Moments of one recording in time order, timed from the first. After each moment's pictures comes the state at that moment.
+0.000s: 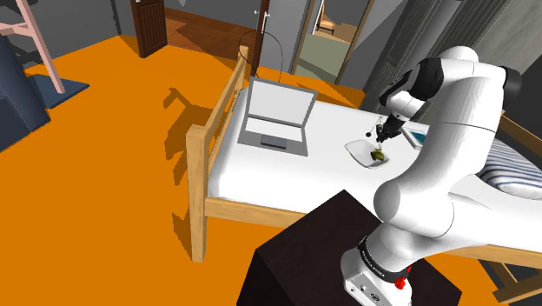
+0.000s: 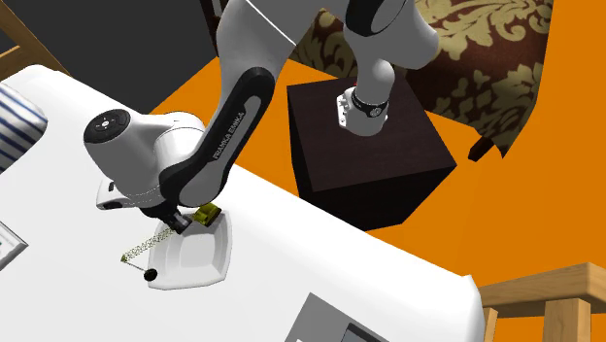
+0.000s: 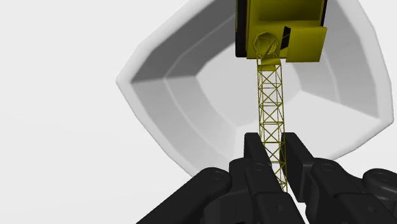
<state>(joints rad) -0.83 0.59 -0.31 -1.72 0.32 2.40 -0.58</state>
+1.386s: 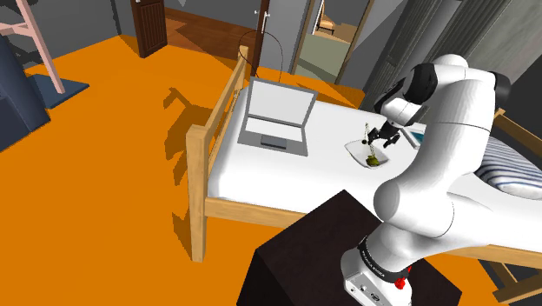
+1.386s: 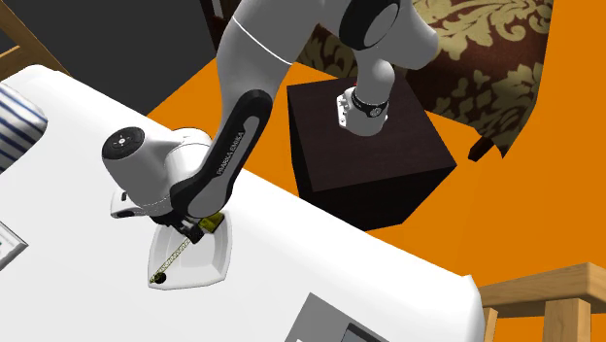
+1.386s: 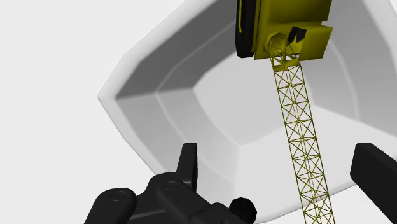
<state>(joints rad) -0.84 0.66 -0.29 -1.72 0.35 2.46 -0.60</state>
